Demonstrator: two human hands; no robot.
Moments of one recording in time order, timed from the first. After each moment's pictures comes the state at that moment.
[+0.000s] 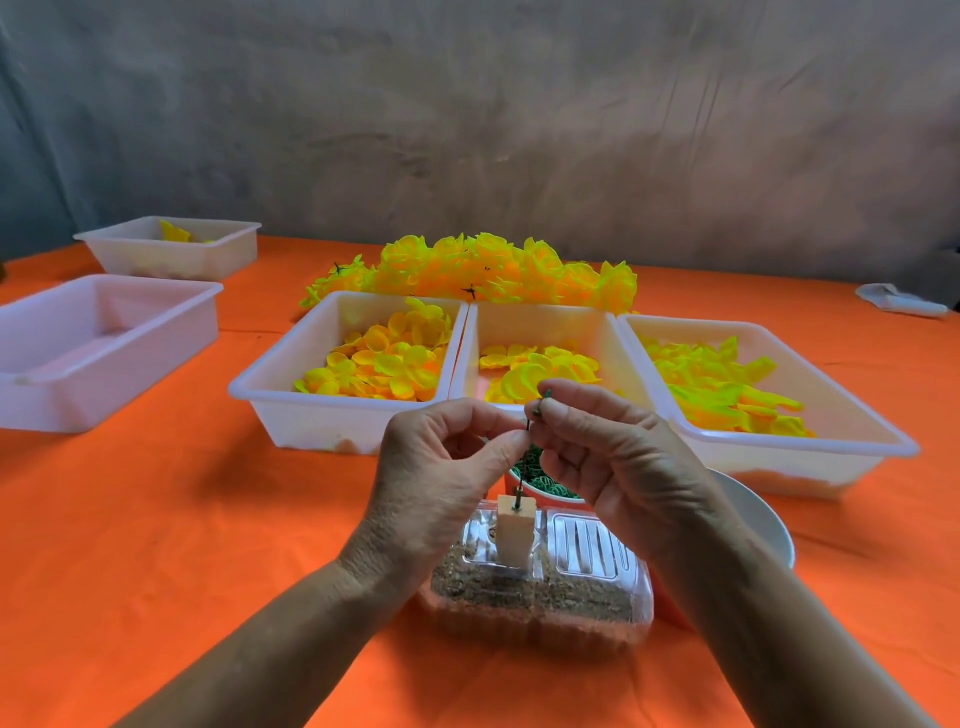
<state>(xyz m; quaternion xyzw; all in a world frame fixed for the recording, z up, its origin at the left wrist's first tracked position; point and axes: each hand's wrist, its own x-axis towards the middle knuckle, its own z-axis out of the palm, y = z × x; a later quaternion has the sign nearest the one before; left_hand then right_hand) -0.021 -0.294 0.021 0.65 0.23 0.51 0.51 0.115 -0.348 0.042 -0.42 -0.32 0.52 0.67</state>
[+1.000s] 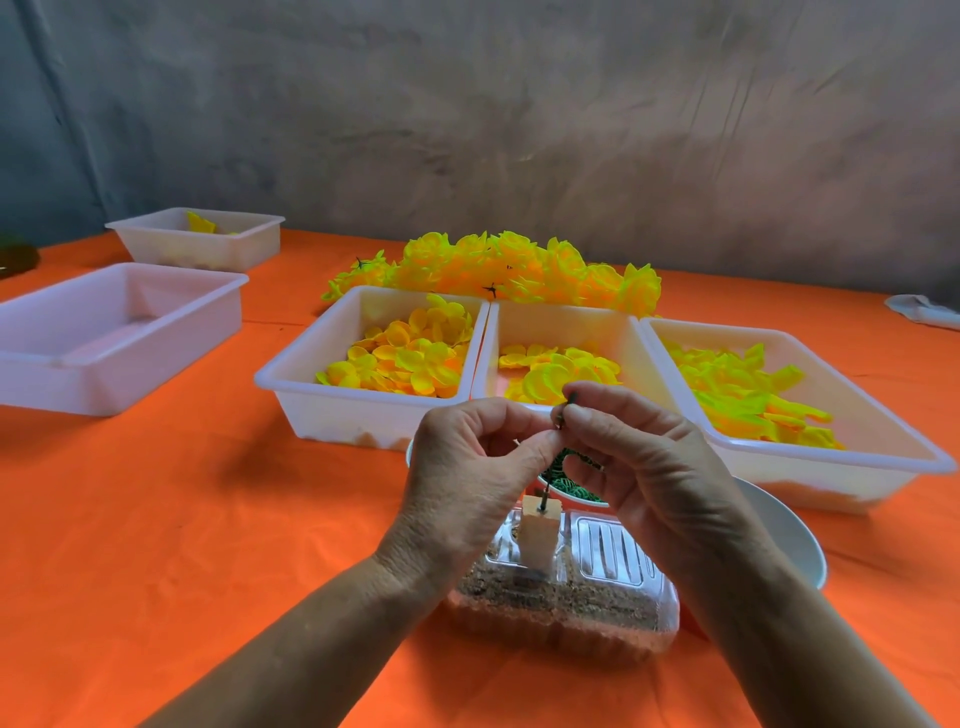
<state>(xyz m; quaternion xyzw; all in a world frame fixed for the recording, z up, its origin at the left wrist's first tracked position) -0.018 -0.295 0.020 0.65 0.25 0.50 0.52 0.109 -0.348 0.039 -0.44 -0.36 0.47 0.67</state>
